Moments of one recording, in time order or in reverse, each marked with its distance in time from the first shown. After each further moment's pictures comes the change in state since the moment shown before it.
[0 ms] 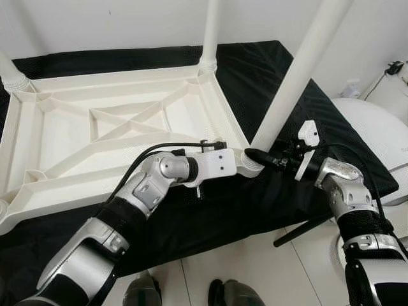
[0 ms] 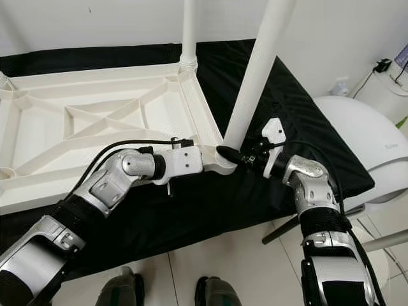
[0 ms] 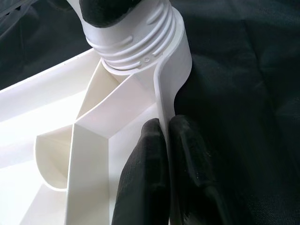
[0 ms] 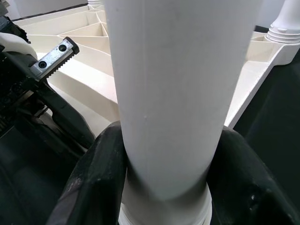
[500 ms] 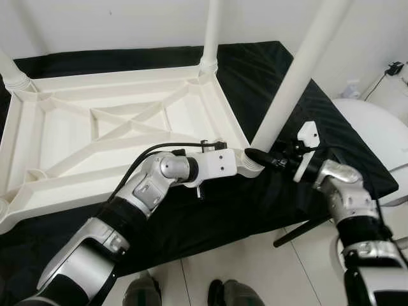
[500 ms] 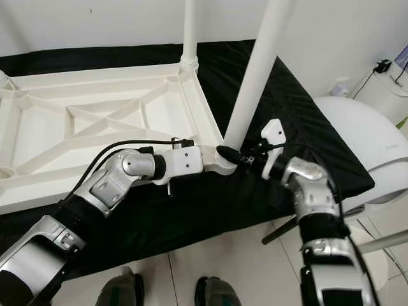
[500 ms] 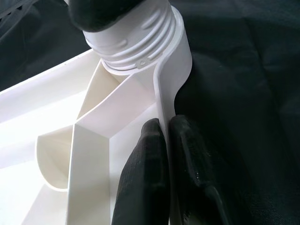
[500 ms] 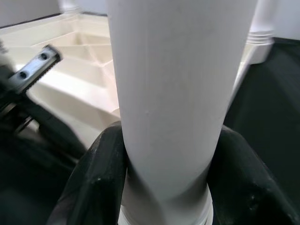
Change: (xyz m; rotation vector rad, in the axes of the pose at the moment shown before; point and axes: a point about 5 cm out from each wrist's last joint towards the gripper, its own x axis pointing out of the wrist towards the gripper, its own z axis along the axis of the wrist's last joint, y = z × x) left arm -0.001 0.001 -0.002 -0.002 0.006 0.004; right arm 0.007 0.014 -0.002 0.032 -0.052 -0.147
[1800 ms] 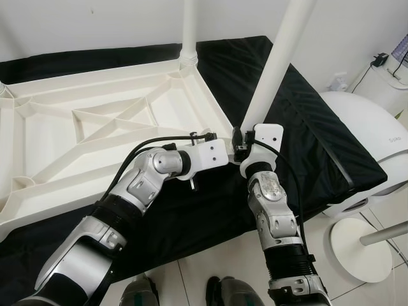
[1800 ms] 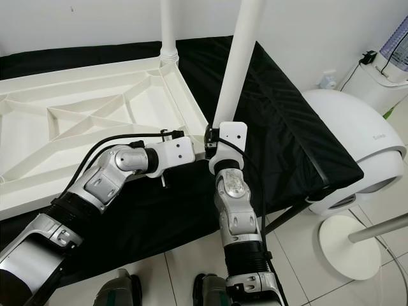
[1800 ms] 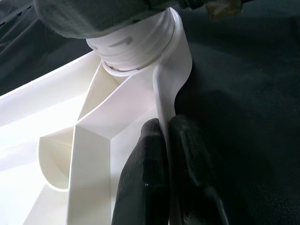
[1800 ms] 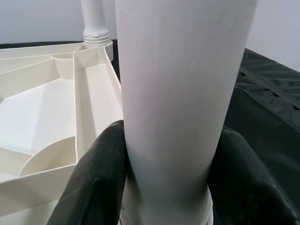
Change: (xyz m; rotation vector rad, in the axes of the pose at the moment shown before) left arm -0.005 0.009 -0.006 -0.023 0.029 0.057; right arm 0.050 0.061 0.008 0.111 -0.105 -0.818
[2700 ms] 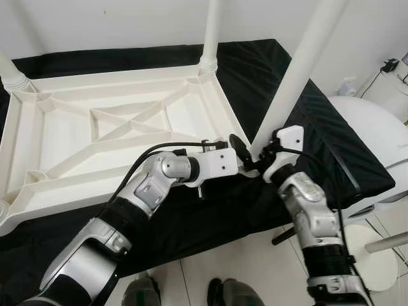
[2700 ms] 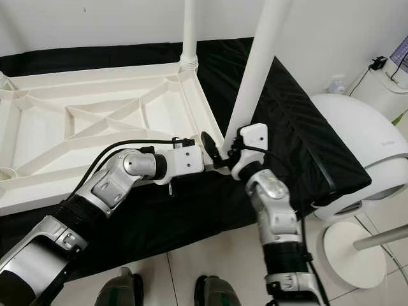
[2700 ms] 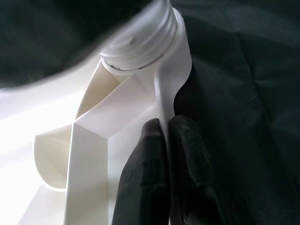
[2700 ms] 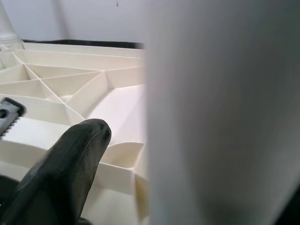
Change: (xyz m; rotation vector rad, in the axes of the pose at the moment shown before) left arm 0.008 -0.011 0.011 0.013 -0.046 -0.060; right arm -0.002 -0.047 0.007 -0.047 0.006 0.559
